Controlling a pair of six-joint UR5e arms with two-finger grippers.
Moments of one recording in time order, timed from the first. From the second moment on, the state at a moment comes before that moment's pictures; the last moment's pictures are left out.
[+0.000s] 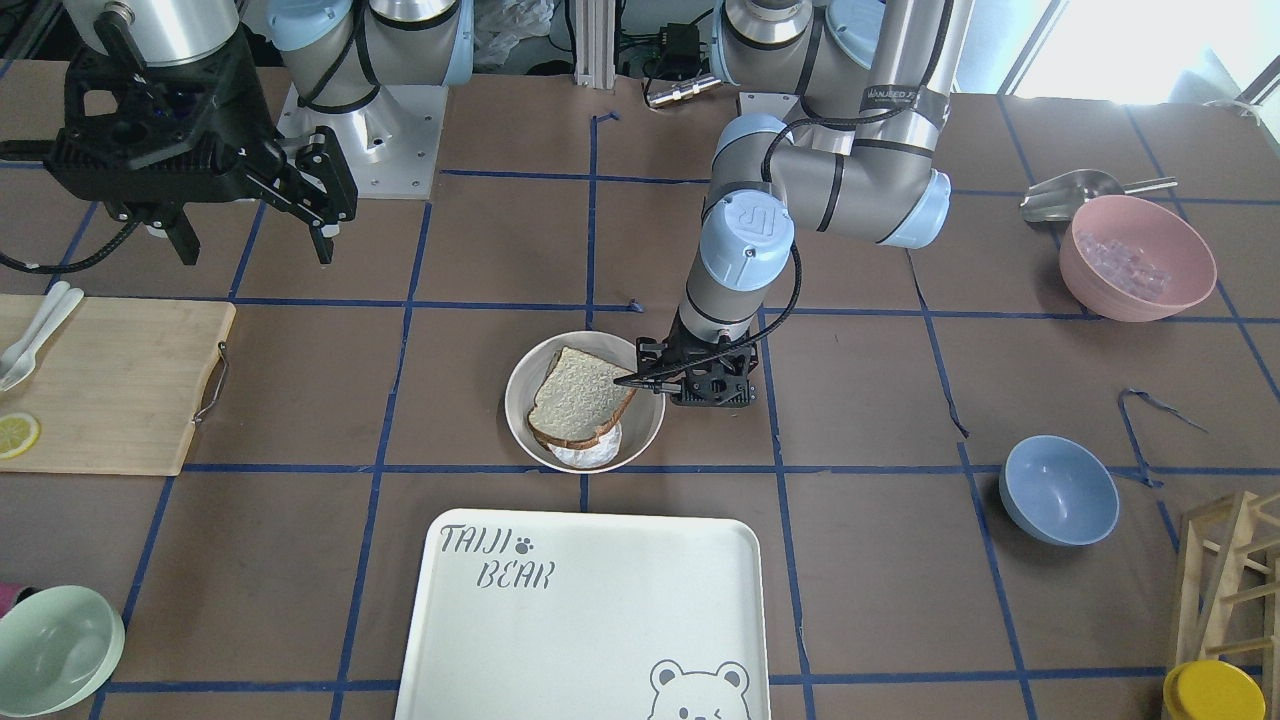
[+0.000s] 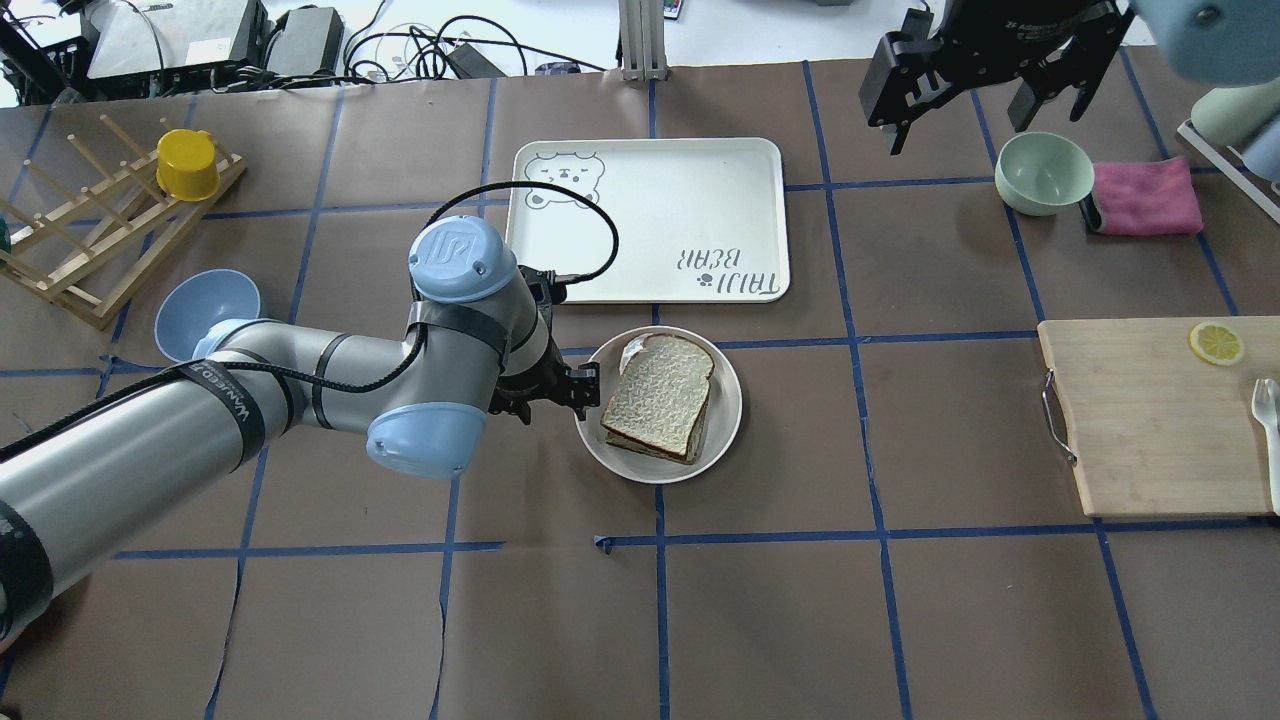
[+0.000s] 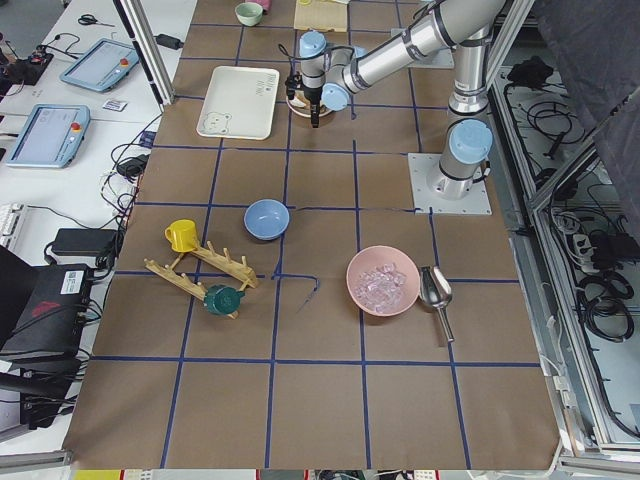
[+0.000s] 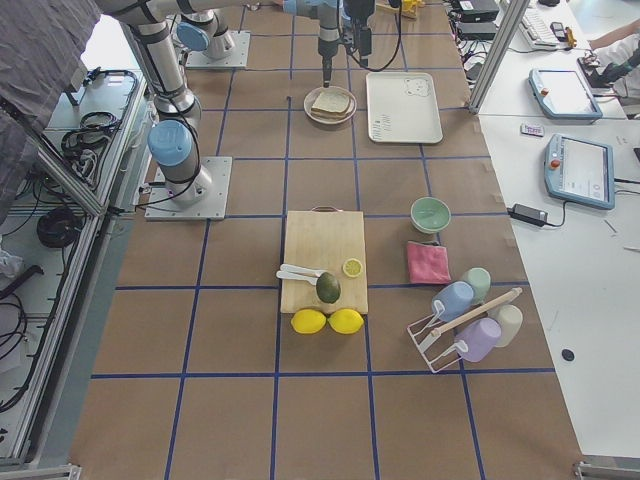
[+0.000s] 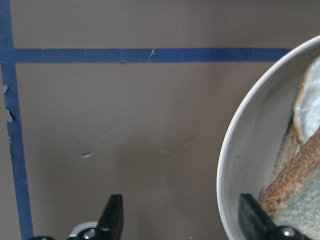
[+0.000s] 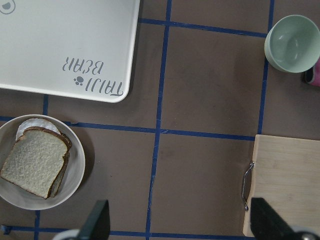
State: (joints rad) left arm -1.78 -1.87 -2.04 -0.83 1.49 -0.23; right arm 1.62 -1.52 1.40 -1.57 -1.65 -0.06
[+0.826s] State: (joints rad) left arm -1.78 -1.89 -2.04 -0.80 1.48 -0.20; right arm 1.63 -1.52 1.40 -1.55 -1.57 -0.03
